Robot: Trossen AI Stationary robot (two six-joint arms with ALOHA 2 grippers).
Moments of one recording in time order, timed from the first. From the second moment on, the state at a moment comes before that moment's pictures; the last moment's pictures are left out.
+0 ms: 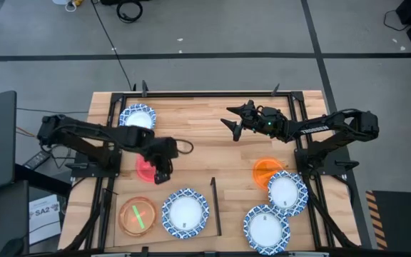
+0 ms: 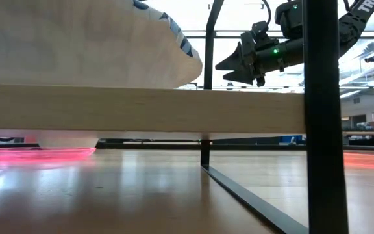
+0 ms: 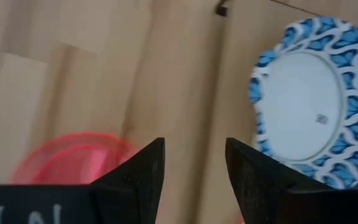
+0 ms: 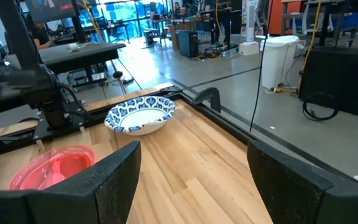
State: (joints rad) left arm -0.10 1.35 1.10 -0.88 0.11 -0.40; right arm -0.30 1.35 0.50 0.77 0.13 0.13
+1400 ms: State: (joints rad) left arm 0.50 1.34 1.10 -0.94 0.02 -0.02; right arm -0.30 1.35 0.50 0.76 0.13 0.14
